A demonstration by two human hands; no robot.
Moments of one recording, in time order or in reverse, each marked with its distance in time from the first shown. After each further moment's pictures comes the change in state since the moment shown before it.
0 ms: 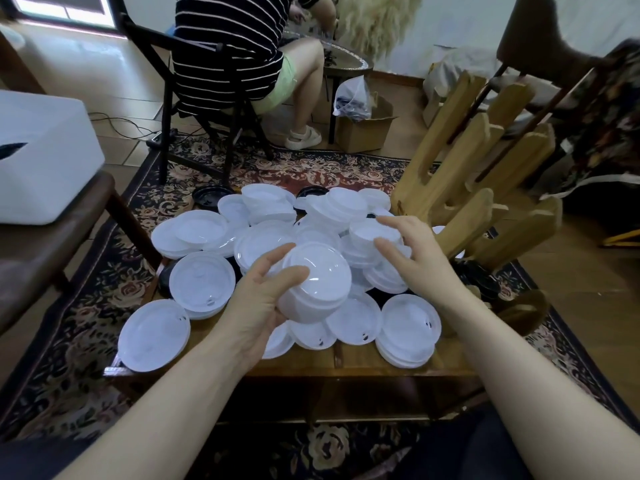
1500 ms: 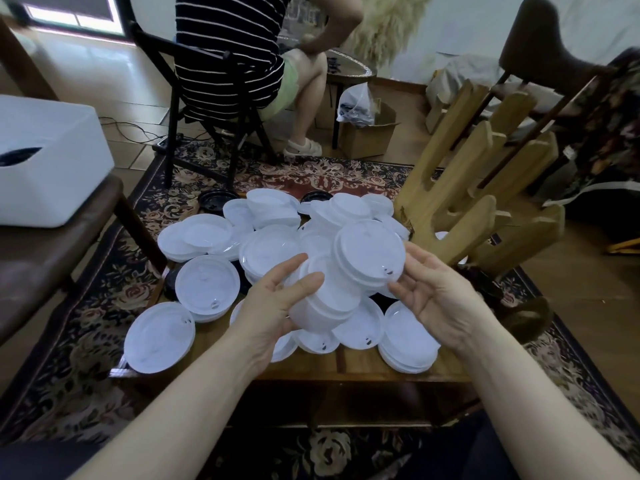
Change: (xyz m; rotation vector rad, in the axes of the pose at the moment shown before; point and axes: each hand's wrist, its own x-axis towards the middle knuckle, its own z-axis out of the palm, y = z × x) left_hand -0.005 -0.001 0.005 0.054 -0.031 -0.044; right_hand -0.036 -0.042 -0.009 1.364 0.016 0.632
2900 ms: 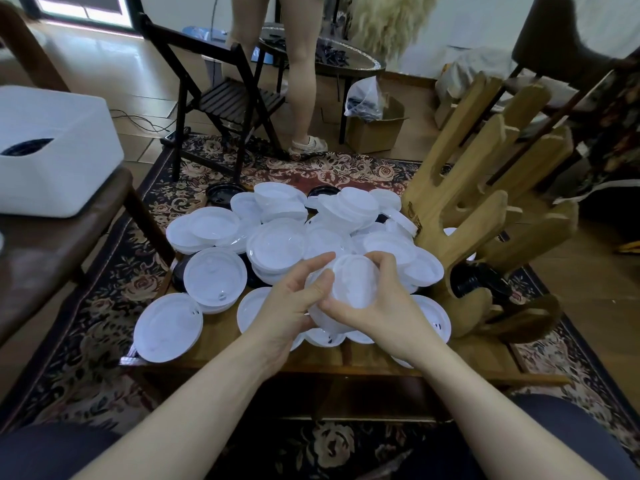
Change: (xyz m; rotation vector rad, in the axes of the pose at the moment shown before) left_hand -0.003 -0.010 0.007 0.095 -0.106 0.047; right_hand -0.015 0.043 0.033 -1.162 -0.036 -0.226
